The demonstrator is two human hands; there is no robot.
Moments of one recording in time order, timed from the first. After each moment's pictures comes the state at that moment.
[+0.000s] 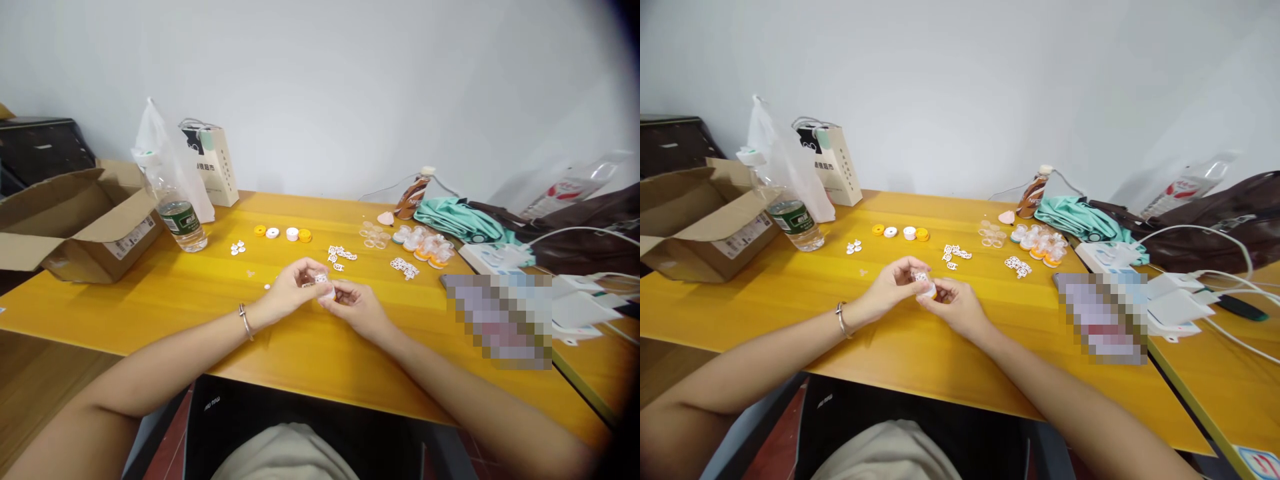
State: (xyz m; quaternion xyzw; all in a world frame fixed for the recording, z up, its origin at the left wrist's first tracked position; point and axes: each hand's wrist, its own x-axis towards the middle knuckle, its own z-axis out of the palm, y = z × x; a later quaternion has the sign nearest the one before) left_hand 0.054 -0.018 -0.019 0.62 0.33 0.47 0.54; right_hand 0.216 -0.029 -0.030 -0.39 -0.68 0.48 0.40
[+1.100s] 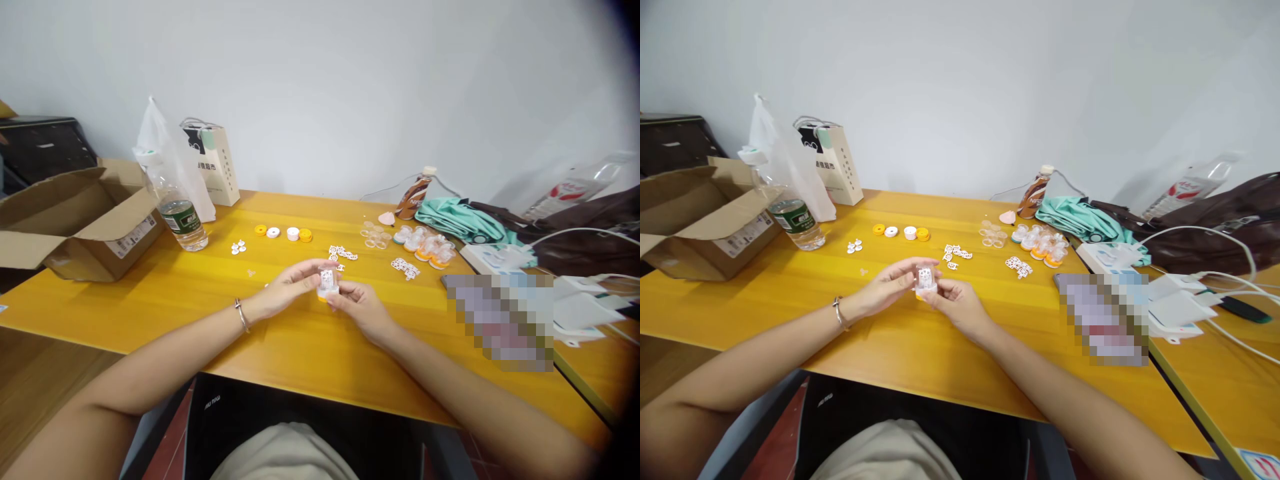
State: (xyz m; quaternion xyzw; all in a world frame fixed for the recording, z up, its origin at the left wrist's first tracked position) left_hand 0.043 -0.013 -0.015 0.64 0.22 0.41 0.62; right_hand 0.215 -0.033 -0.021 -0.37 -0.61 0.57 0.41
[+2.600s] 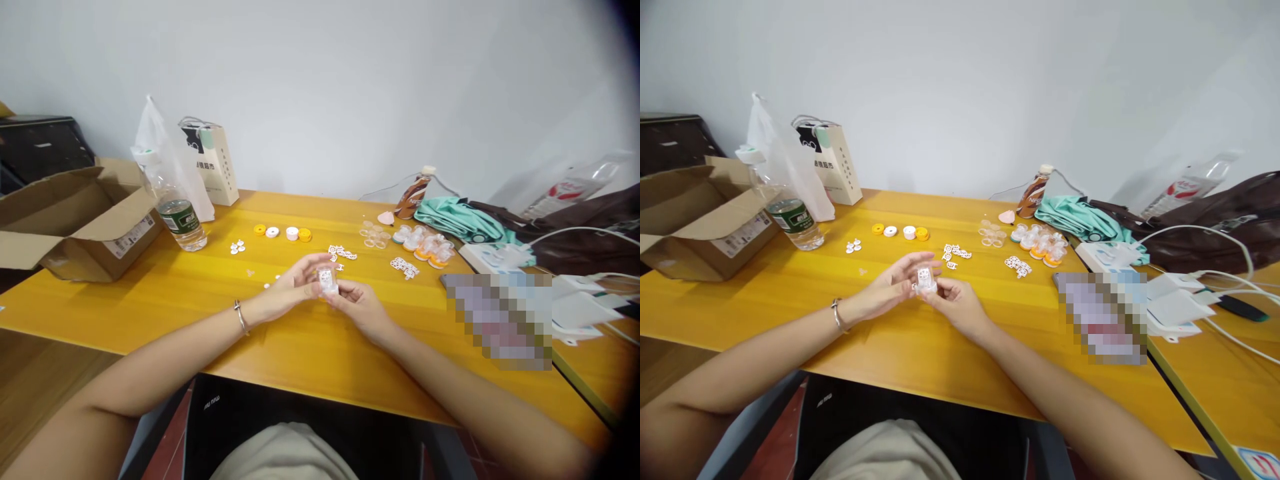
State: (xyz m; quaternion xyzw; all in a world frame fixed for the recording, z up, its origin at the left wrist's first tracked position) left_hand 0.048 -0.020 -0.015 0.56 0.19 0.43 0.68; right_hand 0.216 -0.030 -0.026 -0.35 -0.64 0.55 0.41
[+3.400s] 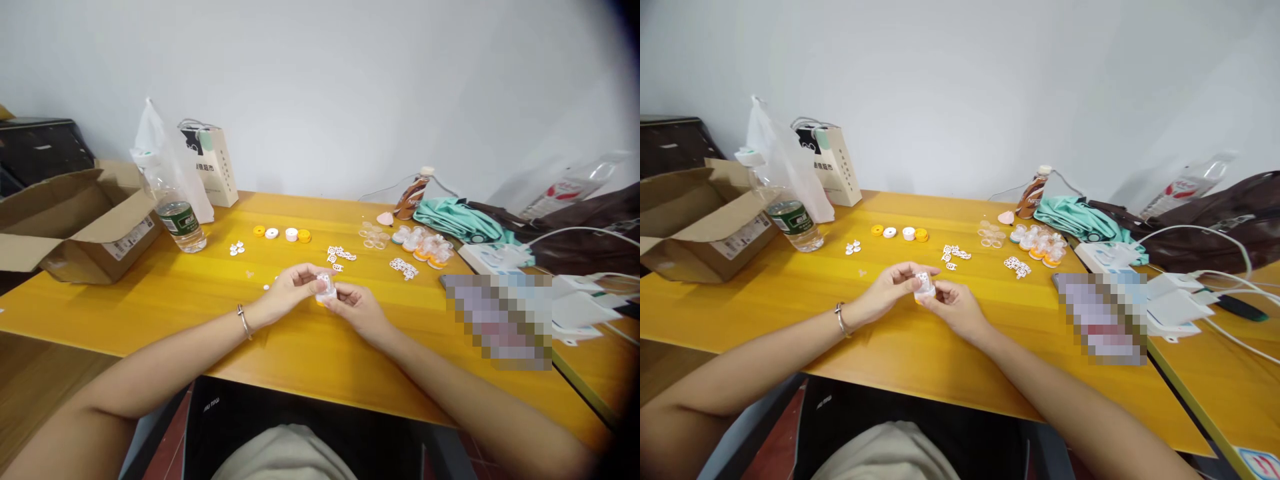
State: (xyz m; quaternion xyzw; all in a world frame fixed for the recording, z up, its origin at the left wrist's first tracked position) left_hand 0.051 -0.020 -0.017 0.60 0.27 0.44 0.61; right_hand 0.218 -0.030 -0.032 -0.34 -0.63 0.56 0.41
